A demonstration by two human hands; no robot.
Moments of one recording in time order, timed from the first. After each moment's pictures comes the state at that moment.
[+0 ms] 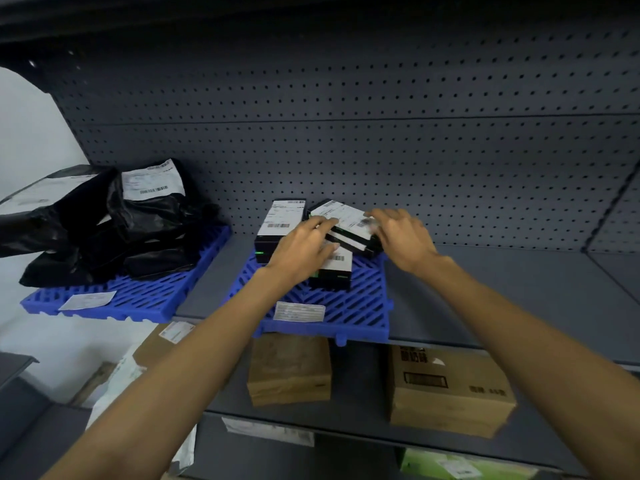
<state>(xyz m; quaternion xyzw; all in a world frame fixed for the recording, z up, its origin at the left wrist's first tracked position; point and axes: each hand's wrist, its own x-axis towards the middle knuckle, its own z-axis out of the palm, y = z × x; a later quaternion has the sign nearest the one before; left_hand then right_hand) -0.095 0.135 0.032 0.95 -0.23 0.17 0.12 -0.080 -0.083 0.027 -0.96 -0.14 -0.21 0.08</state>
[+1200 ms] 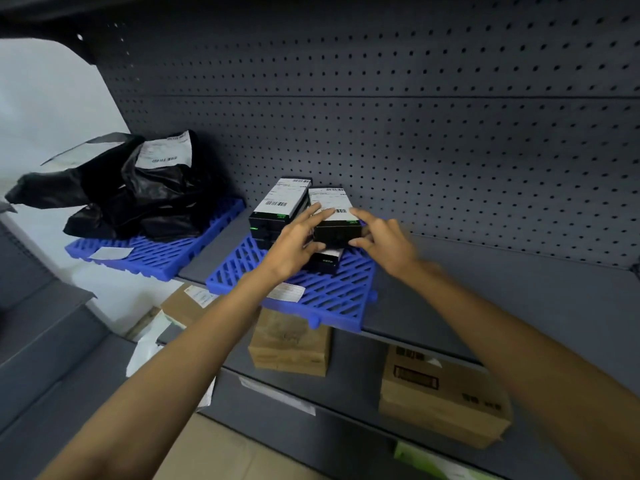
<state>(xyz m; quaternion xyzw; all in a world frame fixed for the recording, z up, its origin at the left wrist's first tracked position) -0.116 0.111 0.008 0.92 -0.14 0.11 0.34 -0.071 -0.088 0.005 -0.92 -0.22 -0.05 0.31</state>
